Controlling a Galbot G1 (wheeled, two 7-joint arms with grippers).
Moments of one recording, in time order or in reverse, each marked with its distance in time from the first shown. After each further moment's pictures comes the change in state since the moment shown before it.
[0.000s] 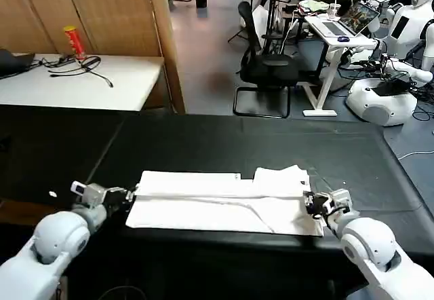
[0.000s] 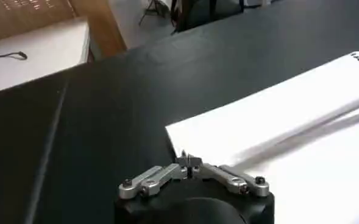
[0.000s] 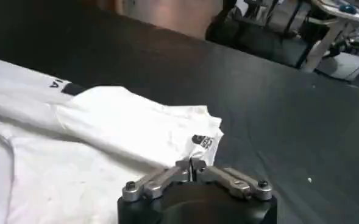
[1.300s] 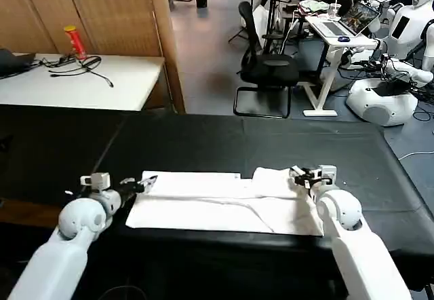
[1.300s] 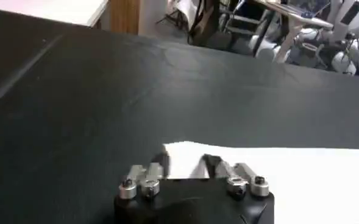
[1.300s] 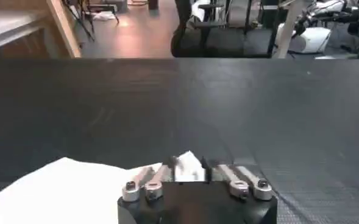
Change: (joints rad) left arm -0.203 -0.237 0.020 0.294 -0.216 -0.031 -0.017; right arm 0.311 0.337 -0.038 -0.417 -0.091 0.101 0.031
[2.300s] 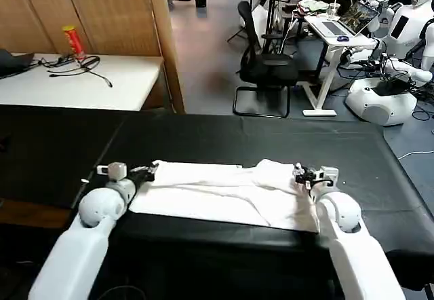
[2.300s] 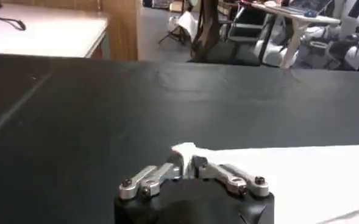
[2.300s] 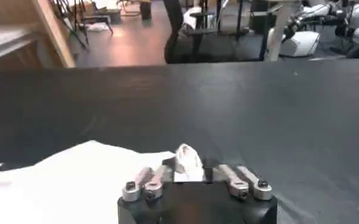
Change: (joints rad) left arm -0.072 -0.074 0.034 0.023 0.209 -0.046 0.007; right arm -0.079 -0.031 0.078 0.112 0.044 -0.013 -0.015
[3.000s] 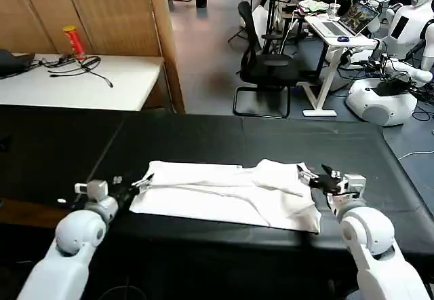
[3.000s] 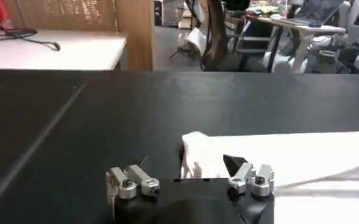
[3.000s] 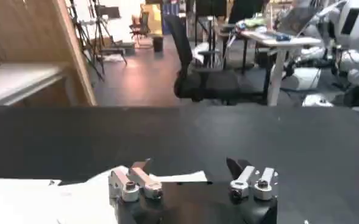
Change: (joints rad) left arm 0.211 -0.007 -0.133 -0.131 0.050 -0.094 0.026; right arm -0.189 -0.024 0.117 0.291 0.008 0.050 -0.008
